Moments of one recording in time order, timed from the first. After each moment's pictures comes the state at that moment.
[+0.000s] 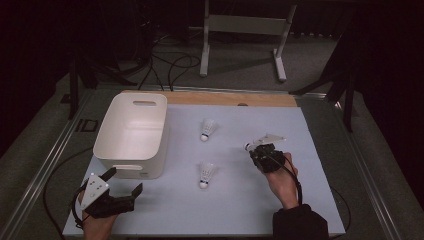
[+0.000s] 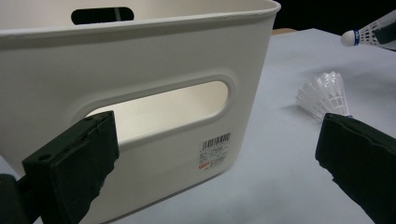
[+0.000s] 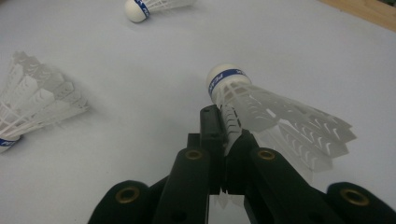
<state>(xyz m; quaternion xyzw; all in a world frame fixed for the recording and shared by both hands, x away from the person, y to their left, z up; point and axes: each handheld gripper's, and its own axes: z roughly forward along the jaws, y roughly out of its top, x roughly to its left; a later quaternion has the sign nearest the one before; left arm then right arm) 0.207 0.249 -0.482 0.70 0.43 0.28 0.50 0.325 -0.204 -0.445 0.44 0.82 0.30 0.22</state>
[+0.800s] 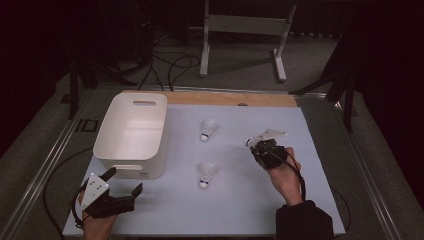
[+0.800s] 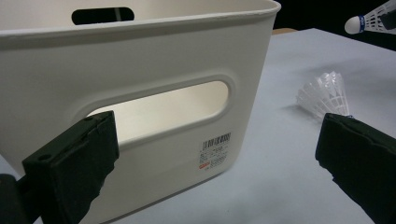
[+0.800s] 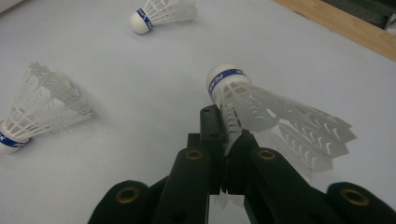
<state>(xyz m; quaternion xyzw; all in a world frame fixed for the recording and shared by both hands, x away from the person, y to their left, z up) 0.207 0.249 -0.481 0.70 0.43 0.28 0.50 0.327 -0.203 -0.425 0.42 0.83 0.29 0.23</state>
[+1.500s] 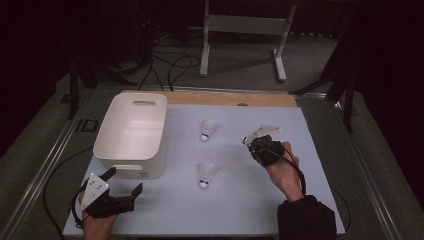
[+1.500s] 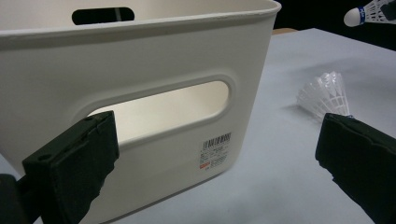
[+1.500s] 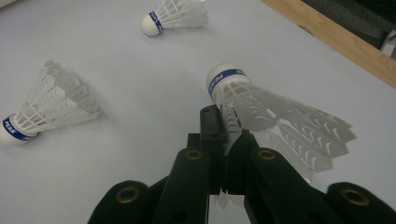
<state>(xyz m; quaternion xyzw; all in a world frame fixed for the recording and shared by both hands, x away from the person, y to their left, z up) 0.207 0.249 -0.481 0.70 0.43 0.28 0.50 0.331 -0.190 -0.409 0.38 0.85 0.27 0.24</state>
